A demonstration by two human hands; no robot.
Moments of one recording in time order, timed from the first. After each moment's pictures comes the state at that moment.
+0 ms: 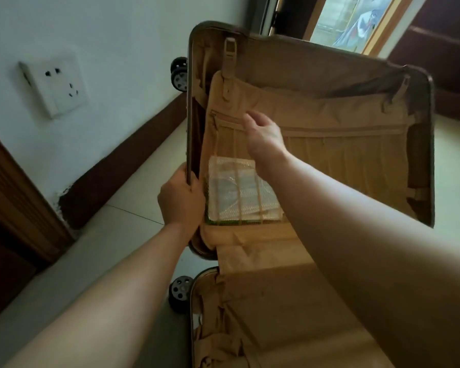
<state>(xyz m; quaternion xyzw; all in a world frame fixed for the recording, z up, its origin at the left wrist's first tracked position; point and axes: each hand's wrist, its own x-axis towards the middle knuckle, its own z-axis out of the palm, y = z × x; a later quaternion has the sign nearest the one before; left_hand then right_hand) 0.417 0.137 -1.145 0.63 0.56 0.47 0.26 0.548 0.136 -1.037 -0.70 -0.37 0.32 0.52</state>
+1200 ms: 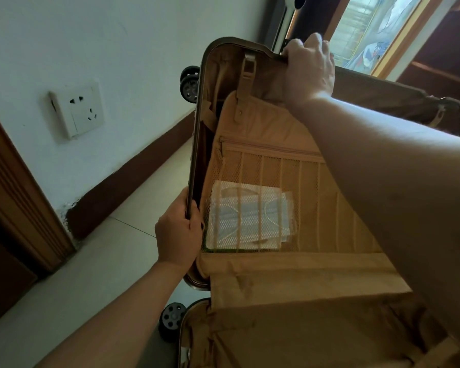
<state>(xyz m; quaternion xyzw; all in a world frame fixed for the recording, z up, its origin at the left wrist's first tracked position) 0.403 0.112 -1.136 0.65 0.50 0.51 0.24 0.599 0.195 -0.911 -0.76 -0.55 -0.30 0.20</state>
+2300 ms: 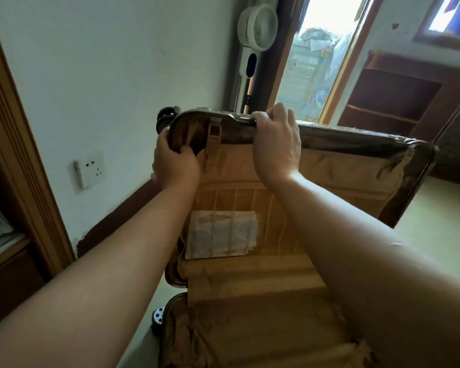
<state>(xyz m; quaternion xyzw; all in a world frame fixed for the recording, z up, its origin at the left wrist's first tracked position) 0.427 0.065 -0.904 0.50 0.51 0.60 0.37 0.558 -0.003 -0.847 -0.71 -0.55 -0.34 0.29</state>
